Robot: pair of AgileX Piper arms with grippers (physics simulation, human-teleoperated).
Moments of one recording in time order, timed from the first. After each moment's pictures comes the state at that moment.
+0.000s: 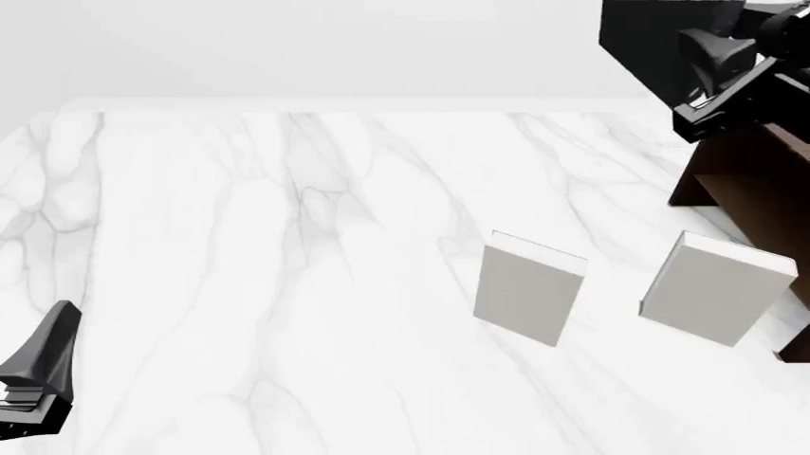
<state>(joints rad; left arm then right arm) 0.00 0.00 0.00 0.00 0.00 0.19 0.94 -0.80 -0.07 -0.46</state>
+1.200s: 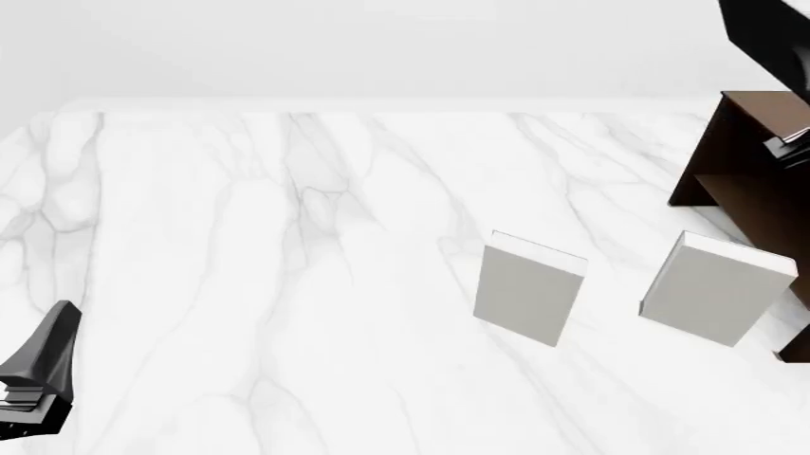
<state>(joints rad) 0.00 0.00 0.00 0.00 0.00 -0.05 0.83 -0.70 -0.13 -0.77</state>
